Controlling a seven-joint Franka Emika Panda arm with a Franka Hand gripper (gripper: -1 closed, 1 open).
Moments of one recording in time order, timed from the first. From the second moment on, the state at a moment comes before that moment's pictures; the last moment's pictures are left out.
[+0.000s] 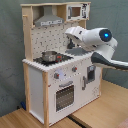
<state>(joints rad) -0.74 -1.24 1.18 -1.95 0.22 2.37 -0.73</state>
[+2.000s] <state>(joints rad) -0.98 -1.01 1.29 -1.59 0.37 1.97 -0.66</state>
